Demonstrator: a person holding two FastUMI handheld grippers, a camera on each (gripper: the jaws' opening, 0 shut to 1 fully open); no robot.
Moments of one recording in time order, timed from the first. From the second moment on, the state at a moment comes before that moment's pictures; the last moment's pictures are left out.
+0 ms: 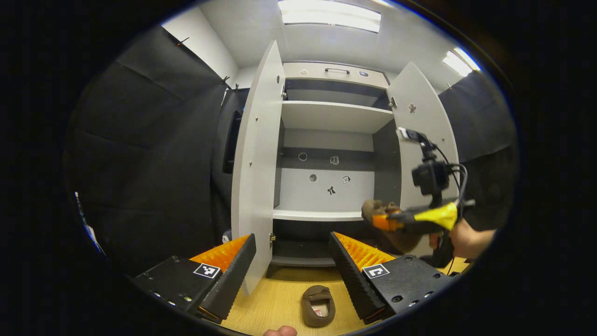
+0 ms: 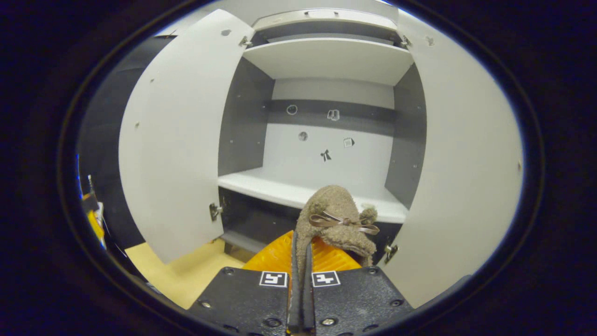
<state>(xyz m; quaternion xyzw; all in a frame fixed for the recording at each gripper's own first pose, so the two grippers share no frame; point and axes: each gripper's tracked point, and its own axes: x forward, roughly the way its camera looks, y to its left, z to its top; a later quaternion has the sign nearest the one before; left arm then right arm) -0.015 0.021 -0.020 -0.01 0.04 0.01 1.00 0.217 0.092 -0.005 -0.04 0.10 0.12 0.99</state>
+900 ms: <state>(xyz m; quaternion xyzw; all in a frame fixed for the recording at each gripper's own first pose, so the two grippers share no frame) -0.024 0.043 -0.017 0.00 0.04 0.05 1.00 0.421 0.099 -0.023 -0.14 0.25 0.02 0.96</state>
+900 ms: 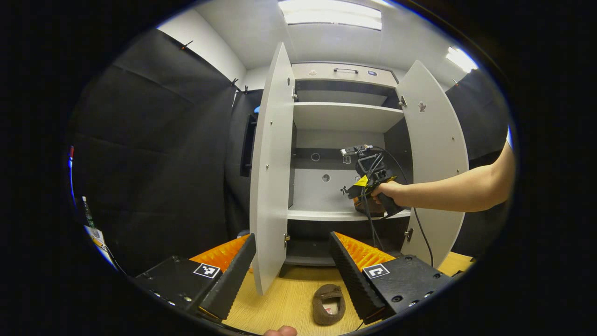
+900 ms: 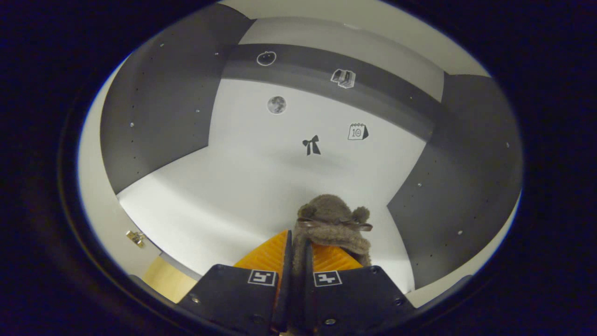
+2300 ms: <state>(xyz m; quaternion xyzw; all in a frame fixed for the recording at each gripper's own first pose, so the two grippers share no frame) -0.026 -0.030 -0.042 0.00 0.06 -0.06 1.00 0.059 0.021 -0.014 -0.01 -0.02 0.00 1.00</state>
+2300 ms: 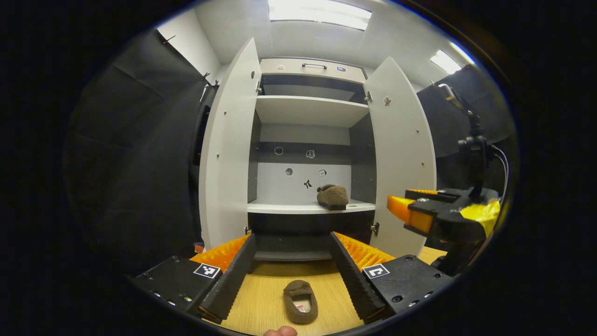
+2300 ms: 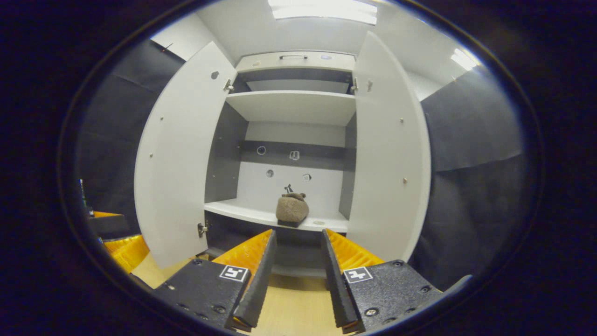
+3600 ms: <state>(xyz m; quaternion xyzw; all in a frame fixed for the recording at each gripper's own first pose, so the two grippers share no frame) -0.005 -0.014 -0.308 -0.07 0.41 -0.04 0.91 -0.003 -0.049 -0.100 -0.03 0.06 -0.09 0.99</state>
